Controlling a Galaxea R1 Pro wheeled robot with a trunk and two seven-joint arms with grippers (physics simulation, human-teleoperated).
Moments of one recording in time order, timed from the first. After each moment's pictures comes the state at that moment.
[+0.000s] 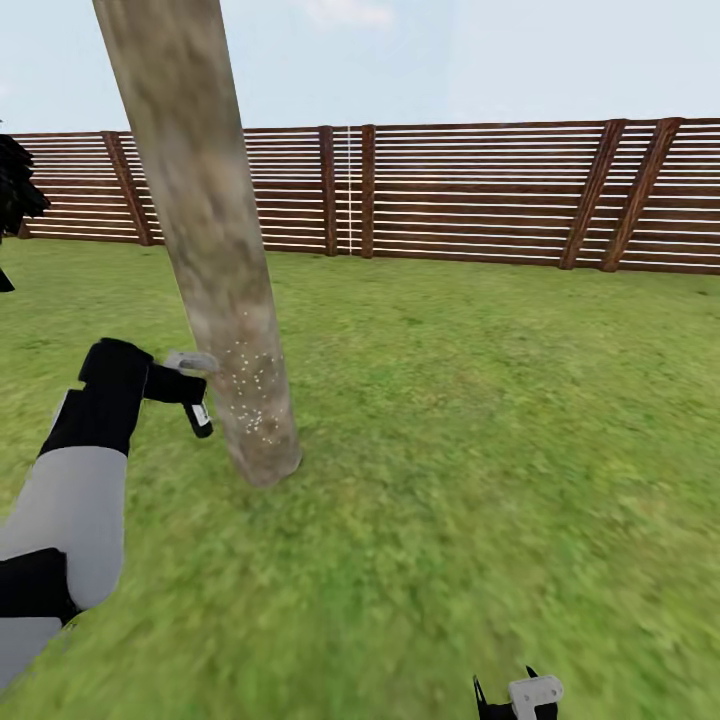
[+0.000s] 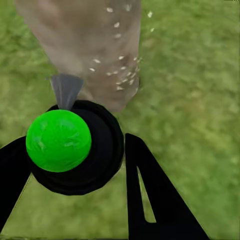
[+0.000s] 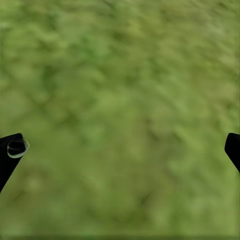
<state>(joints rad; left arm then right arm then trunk) -1.15 0.14 0.24 -0.97 -0.83 1.02 -0.89 -0.35 -0.02 -0.31 -0.08 0.53 -0.73 -0.14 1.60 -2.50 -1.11</state>
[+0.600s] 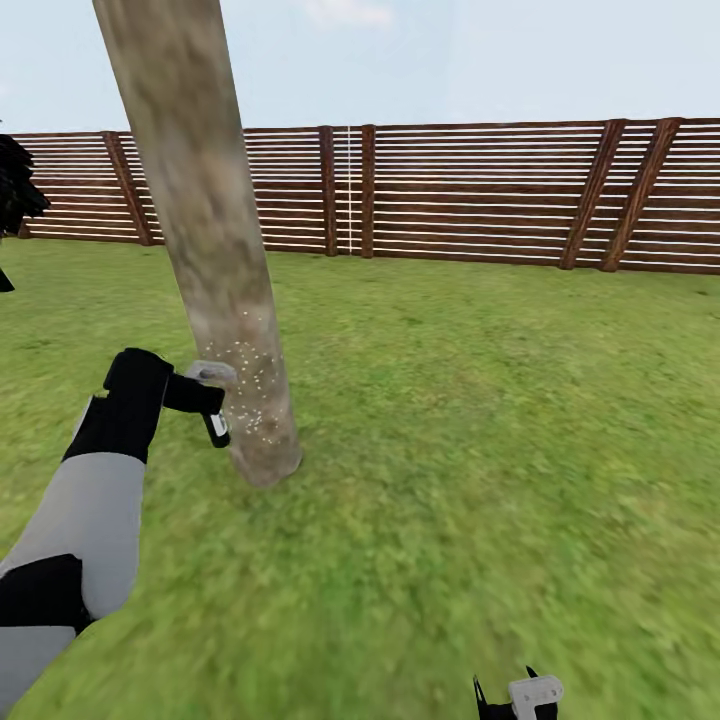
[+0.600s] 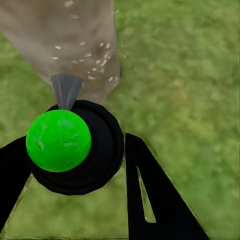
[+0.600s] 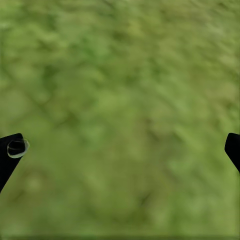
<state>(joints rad) -1.13 0.09 0.23 -0.95 -0.83 1.02 -0.90 -0.35 -0.02 -0.31 -0.08 0.53 -0.73 -0.14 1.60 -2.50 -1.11</state>
